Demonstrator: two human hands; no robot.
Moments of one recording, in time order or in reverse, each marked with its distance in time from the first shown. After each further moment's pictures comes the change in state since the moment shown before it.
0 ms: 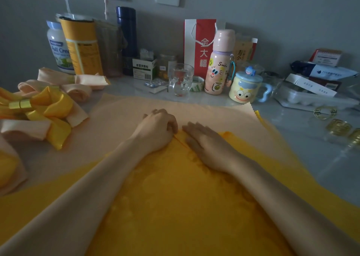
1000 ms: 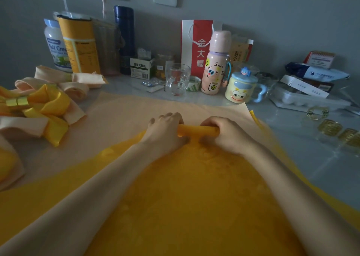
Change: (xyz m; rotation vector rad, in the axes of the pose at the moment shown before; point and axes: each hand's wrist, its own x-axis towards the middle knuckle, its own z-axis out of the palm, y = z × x) left_hand -0.009 0.033 0.006 -0.009 -0.047 -0.058; right_hand -0.007 0.026 -0.034 0.219 0.144 0.208
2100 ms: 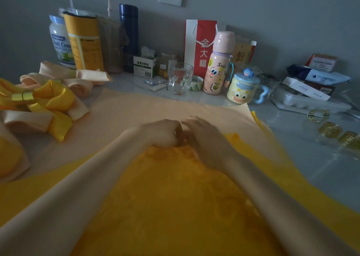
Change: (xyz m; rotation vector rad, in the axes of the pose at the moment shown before) left_hand 0.001 -0.006 -0.022 -0.045 -0.442 -0.015; right_hand -0.019 -0.039 0.027 -0.284 -0.004 -0.234
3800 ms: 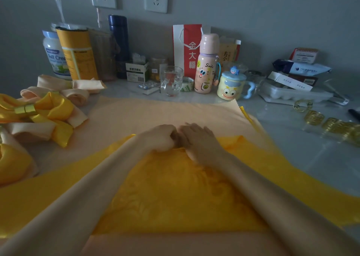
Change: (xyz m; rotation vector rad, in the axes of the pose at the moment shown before) left_hand -0.006 0.008 0.014 -0.037 0.041 -0.033; right_hand -0.007 0.006 0.023 -0.015 -0.103 0.115
